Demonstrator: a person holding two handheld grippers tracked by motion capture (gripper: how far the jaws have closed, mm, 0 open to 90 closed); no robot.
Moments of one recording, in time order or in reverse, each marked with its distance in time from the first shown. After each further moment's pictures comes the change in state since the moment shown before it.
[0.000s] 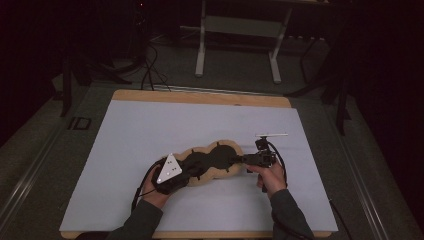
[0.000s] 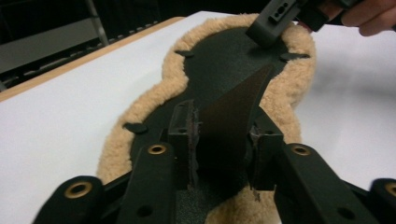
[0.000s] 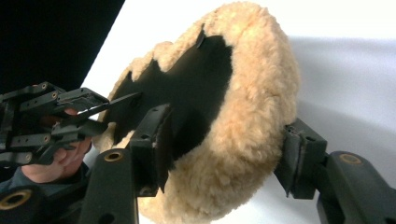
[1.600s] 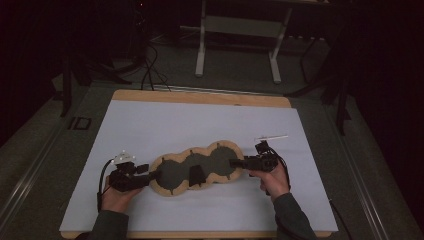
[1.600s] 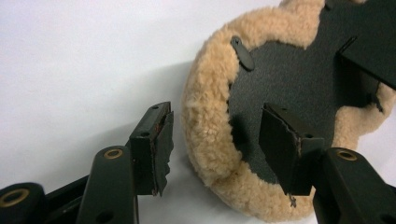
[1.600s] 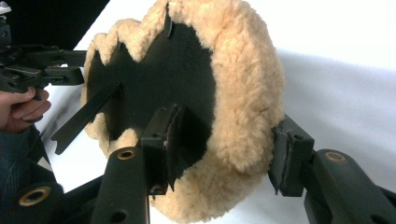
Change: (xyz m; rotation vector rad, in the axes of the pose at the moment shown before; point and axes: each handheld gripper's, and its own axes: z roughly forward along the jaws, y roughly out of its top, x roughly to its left) left arm 0.068 -0.046 -0.073 0.251 0.098 -0.532; right arm 0.011 -0.008 -0.008 0.003 -0.057 -0.164
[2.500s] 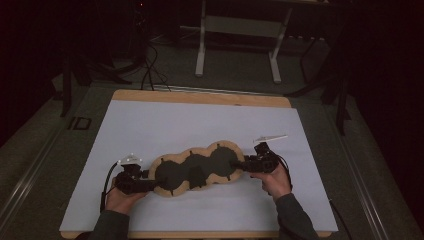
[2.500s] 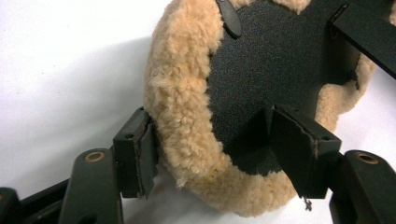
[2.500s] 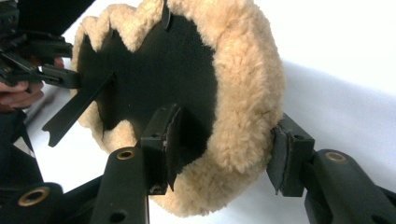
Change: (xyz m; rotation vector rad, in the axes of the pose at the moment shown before) left arm -0.004 -0.004 0.012 0.076 -0.108 0.002; right arm 0.008 0.000 -0.004 0.009 -0.038 -0.115
